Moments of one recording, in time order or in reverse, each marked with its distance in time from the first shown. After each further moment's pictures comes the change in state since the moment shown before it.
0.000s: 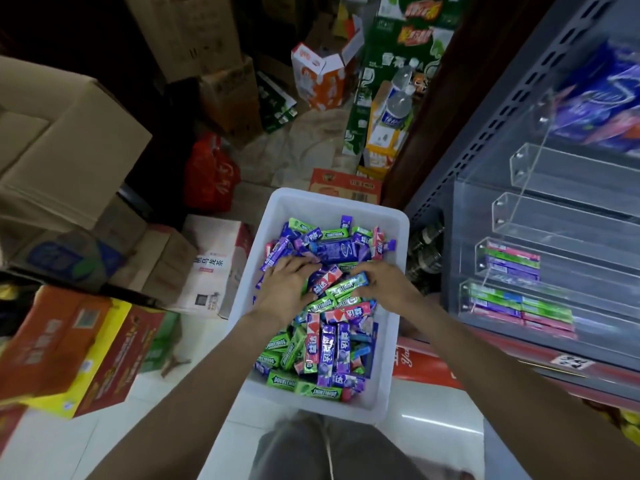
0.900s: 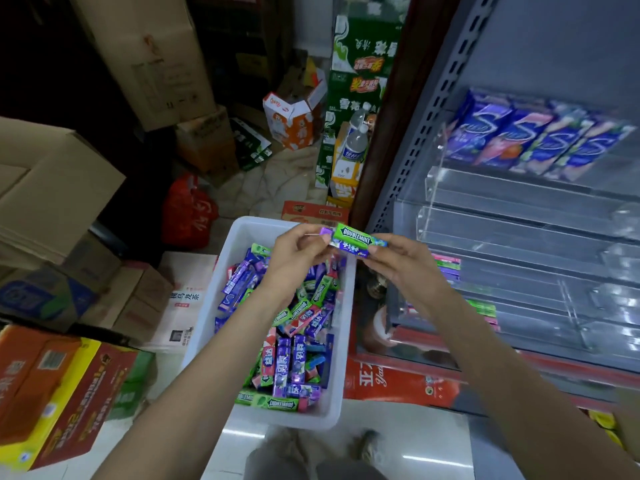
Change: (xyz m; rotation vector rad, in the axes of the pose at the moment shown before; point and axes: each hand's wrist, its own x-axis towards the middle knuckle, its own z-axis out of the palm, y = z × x) left_hand 0.007 0.133 -0.084 -1.378 0.233 -0.082; right_hand -0.090 -0.006 -0.093 1.085 0.346 -0.075
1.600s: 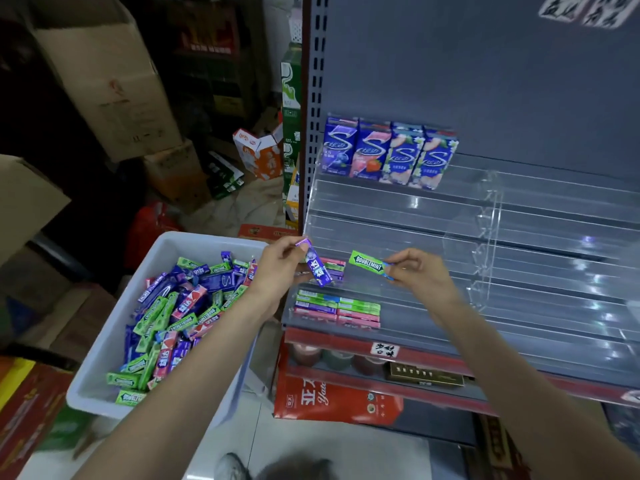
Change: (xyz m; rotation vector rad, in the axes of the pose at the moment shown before) left_hand -0.027 -0.006 0.170 0.080 0.057 -0.031; right_hand -0.051 -0.039 -0.205 -0.351 0.175 -0.114
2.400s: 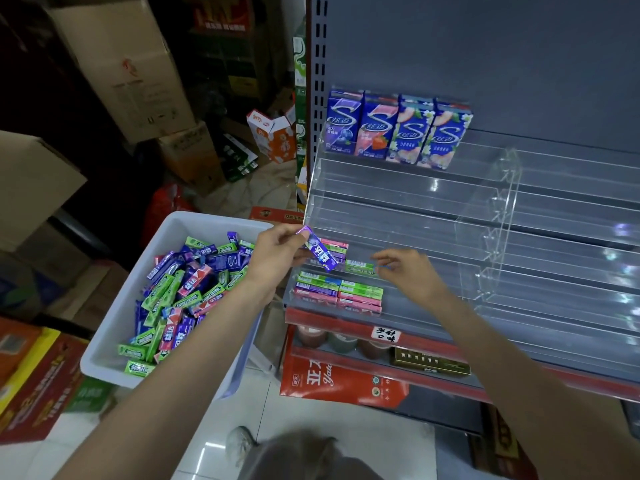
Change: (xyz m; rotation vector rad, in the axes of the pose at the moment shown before) left_hand -0.007 -0.007 0.004 0.057 0.089 0.007; right_hand 0.017 0.033 0.003 -0.630 -0.223 -0.203
